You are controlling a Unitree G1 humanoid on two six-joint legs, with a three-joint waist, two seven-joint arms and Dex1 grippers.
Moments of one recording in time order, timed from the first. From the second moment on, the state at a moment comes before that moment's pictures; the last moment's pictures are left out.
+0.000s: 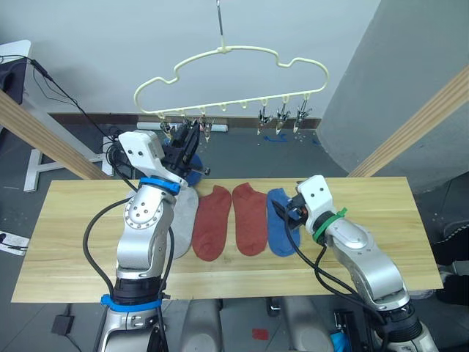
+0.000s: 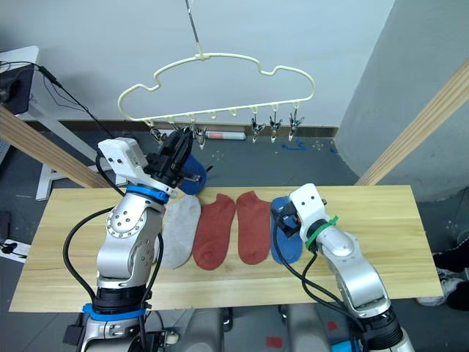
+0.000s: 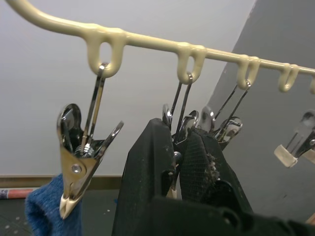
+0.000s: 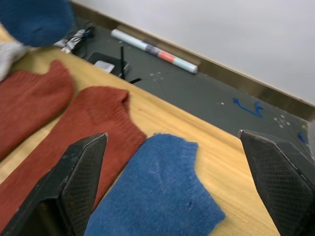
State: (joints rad) left arm -0.38 0.23 0.10 -0.23 -0.24 0.15 -0.25; right arm -0.22 -0.27 0.21 -0.41 0.06 0.66 0.25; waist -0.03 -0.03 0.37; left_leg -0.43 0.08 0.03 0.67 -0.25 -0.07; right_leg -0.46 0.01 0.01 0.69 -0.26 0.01
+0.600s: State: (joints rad) left arm -0.37 0.23 0.09 -0.22 -0.20 0.11 -0.25; right arm -0.38 -0.31 0.21 -0.61 0.29 0.56 0.54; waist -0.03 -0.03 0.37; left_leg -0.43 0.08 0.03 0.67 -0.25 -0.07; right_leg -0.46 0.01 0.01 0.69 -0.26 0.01
